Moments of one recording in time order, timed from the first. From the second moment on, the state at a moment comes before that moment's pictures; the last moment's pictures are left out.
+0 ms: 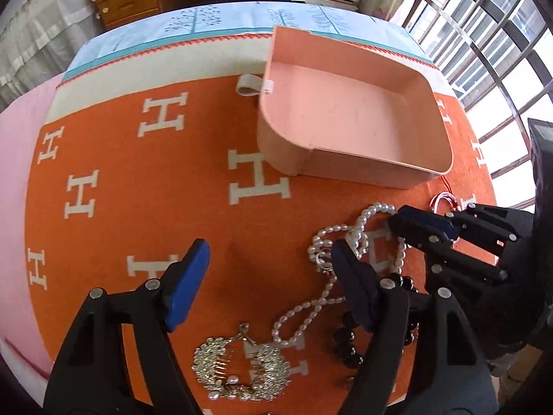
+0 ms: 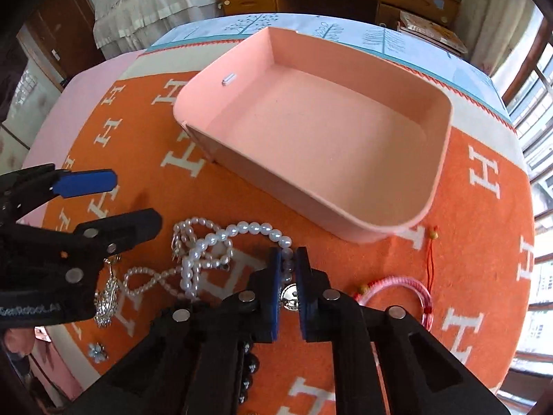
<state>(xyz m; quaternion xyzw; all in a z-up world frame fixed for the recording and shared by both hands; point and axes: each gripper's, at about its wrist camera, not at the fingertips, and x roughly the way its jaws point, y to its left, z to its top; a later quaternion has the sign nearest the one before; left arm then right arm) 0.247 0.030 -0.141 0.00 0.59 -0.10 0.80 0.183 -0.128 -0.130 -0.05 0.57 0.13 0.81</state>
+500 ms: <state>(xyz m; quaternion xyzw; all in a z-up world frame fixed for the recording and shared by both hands) 0.259 -0.004 -0.162 0.03 0.62 -0.12 0.77 0.160 -0.189 -0.132 0.04 0.58 0.12 0.80</state>
